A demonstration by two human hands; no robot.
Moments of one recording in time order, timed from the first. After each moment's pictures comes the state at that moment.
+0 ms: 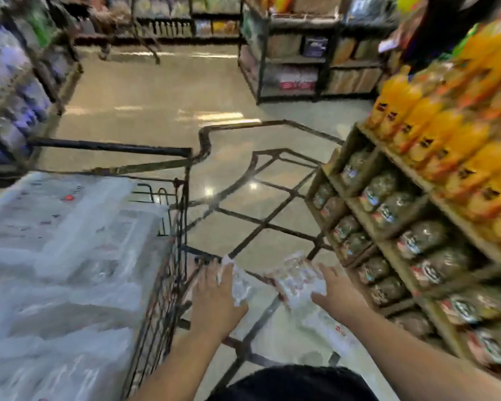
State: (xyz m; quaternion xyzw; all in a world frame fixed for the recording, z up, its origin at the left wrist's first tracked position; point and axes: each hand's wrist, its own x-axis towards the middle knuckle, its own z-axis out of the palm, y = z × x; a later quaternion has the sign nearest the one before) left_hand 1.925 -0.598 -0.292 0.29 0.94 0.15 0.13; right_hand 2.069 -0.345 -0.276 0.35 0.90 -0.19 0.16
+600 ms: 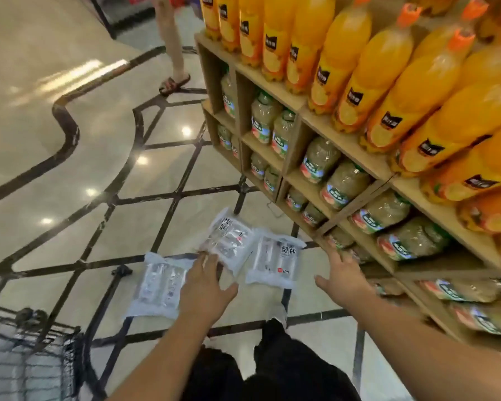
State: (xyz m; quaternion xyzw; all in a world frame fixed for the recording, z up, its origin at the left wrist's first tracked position) left_hand 2.033 -0.249 -0.343 0.37 0.87 0.10 0.32; right_hand 2.288 -0.074 -0.366 0.57 0.75 -0.27 0.21
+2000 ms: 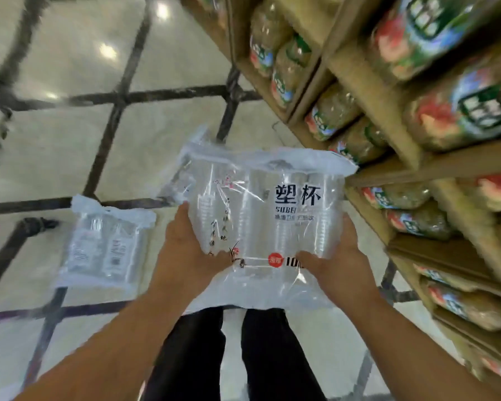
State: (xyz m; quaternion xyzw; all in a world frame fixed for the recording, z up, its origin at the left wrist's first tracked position) left_hand 1.992 -0.144 -0.680 0.22 0.85 0.17 0.44; right_hand 2.213 -0.028 -0.673 0.68 0.54 -0.50 0.07
